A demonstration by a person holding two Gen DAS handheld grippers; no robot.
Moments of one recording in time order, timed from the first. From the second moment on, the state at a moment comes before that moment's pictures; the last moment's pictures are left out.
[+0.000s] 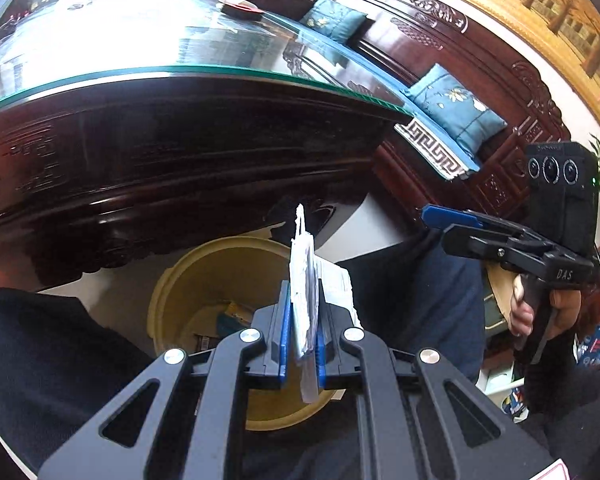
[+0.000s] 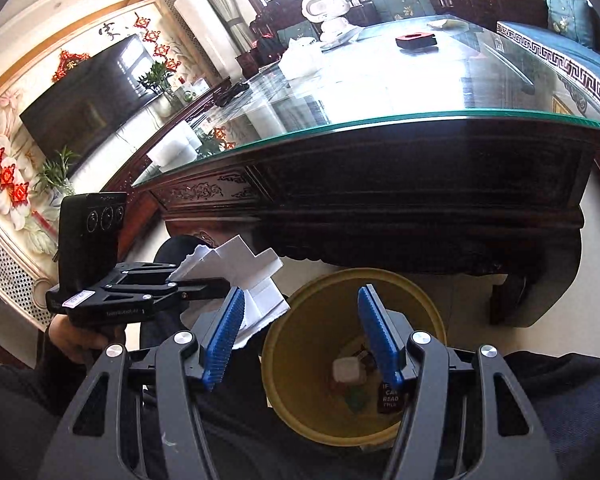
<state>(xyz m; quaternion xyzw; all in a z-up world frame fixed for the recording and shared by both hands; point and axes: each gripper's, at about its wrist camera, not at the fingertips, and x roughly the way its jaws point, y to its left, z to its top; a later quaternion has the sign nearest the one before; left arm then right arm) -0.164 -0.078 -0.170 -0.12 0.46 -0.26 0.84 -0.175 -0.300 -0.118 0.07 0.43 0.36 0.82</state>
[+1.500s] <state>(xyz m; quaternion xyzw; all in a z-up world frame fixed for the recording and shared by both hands) -0.067 -0.073 -0.078 -0.08 0.37 -0.24 0.90 -0.086 -0.271 -0.049 0.06 0.36 0.39 0.84</state>
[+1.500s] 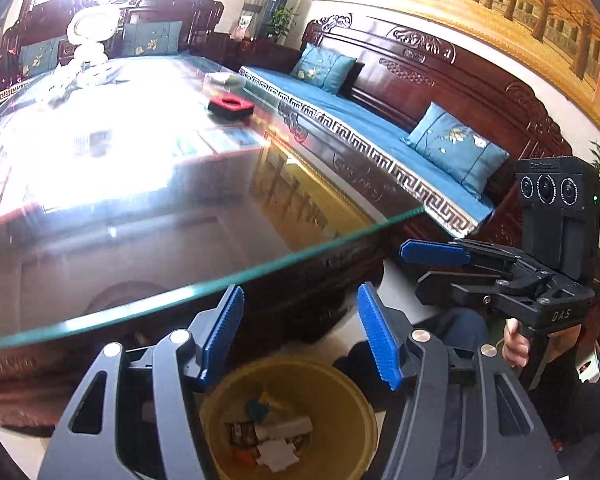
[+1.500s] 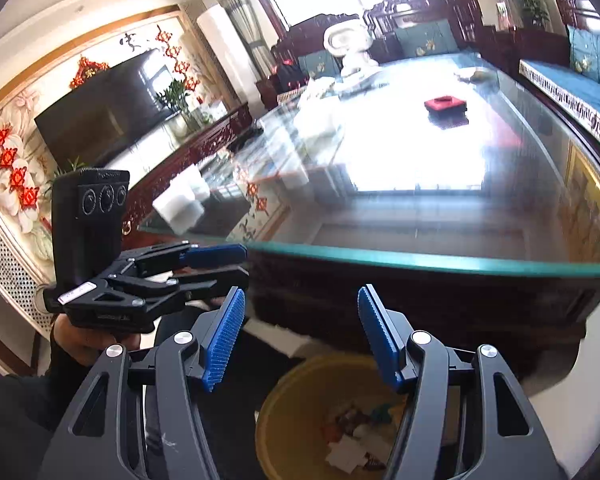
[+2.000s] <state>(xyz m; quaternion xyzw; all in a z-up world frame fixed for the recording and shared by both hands) 0.041 -0.046 -0.031 -0.09 0.32 -0.20 0.92 0.029 -0.244 -0.012 0.07 0.34 0.38 0.86</state>
